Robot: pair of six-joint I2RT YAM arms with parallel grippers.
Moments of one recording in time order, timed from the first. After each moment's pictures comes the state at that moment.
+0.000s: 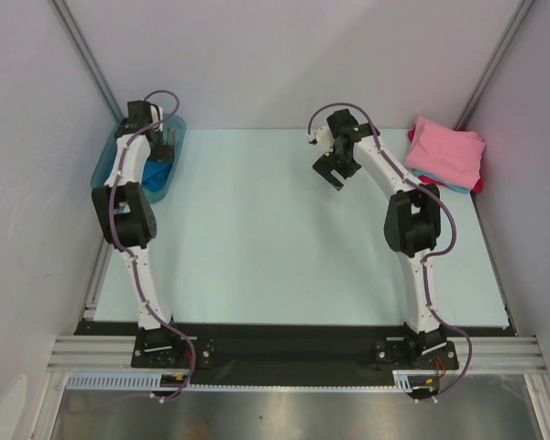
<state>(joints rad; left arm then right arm) 0.15 2.30 2.14 -0.71 -0.15 0.17 0.35 2.28 2.15 -0.99 0.13 -0.51</state>
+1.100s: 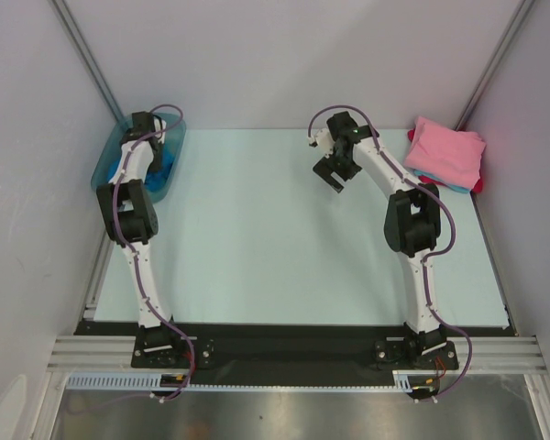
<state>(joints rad) 0.17 2.41 2.14 -0.68 -0.22 0.26 0.35 2.28 2.12 -0.97 0.13 -0.51</state>
